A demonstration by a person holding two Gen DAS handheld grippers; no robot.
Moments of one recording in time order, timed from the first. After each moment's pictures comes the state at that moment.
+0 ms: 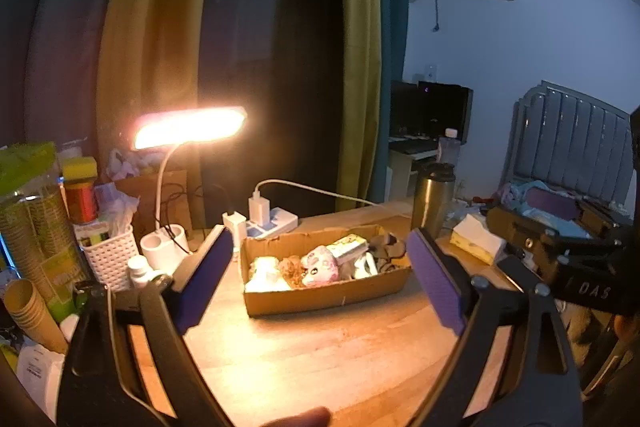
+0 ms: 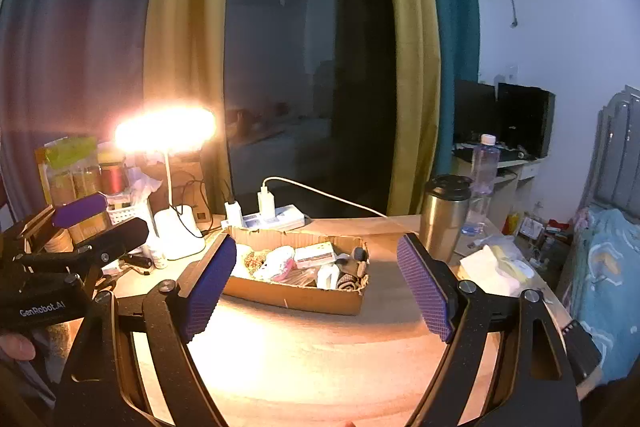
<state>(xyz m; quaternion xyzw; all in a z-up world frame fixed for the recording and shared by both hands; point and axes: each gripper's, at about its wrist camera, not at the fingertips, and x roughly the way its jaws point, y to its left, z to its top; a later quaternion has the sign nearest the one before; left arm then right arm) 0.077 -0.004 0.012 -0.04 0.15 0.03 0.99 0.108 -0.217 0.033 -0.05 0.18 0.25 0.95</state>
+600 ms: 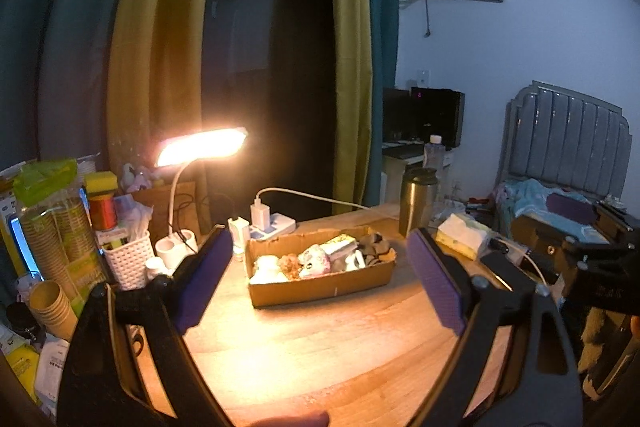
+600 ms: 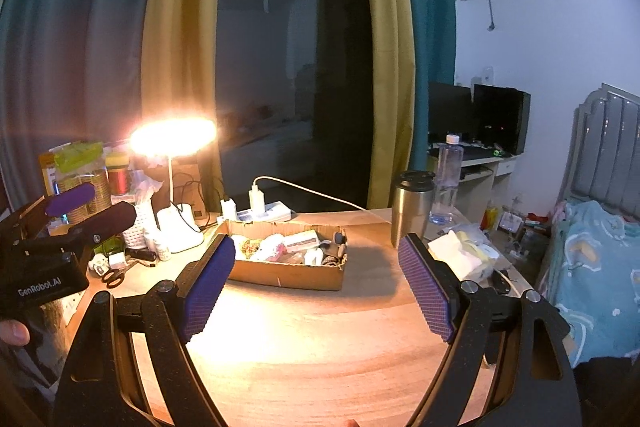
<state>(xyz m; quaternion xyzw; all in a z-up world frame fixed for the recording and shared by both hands) 0.024 -0.020 0.037 -0.03 0.14 0.03 0.99 0.039 -0.246 0.053 -0.05 0.18 0.21 0.96</state>
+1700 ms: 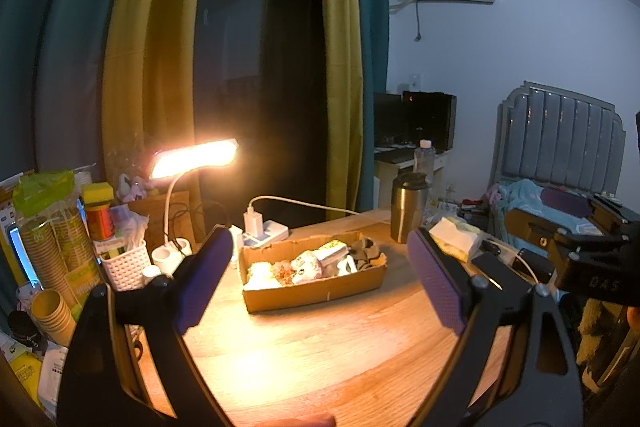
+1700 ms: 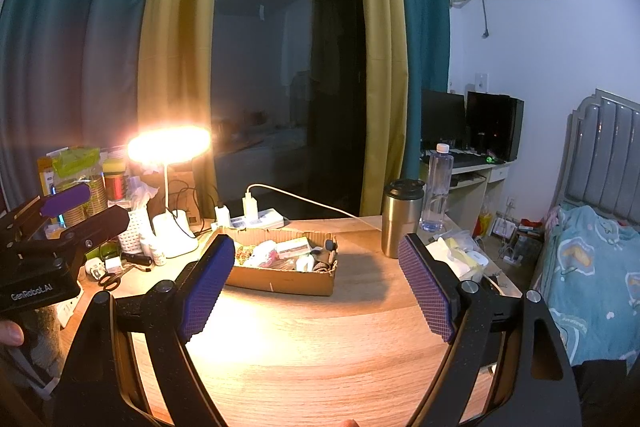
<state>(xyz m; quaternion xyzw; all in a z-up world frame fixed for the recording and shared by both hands) 0.017 -0.028 0.045 -0.02 0.13 0.02 0.99 0.029 -0.259 0.059 -0.04 0.17 0.20 0.96</state>
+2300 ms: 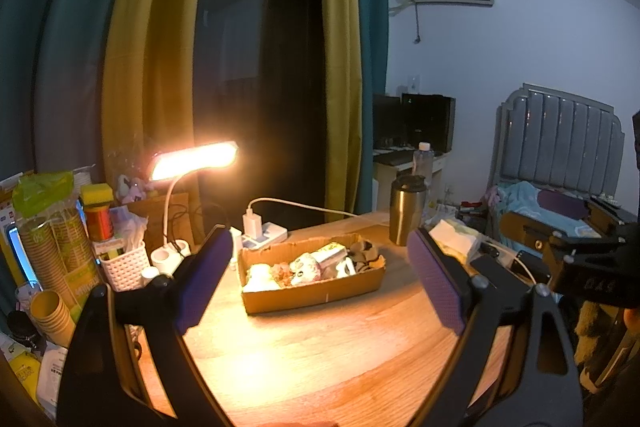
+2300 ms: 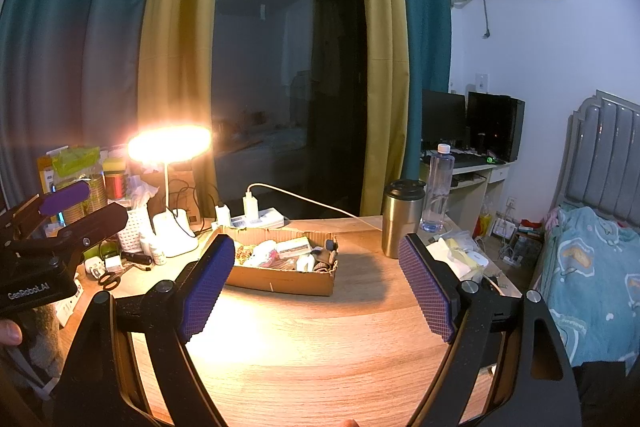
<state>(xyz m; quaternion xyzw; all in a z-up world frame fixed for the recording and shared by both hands) 0.017 -0.030 0.047 -0.02 0.13 0.02 0.99 0.028 -0.259 0.060 -0.05 0.17 0.20 0.96</state>
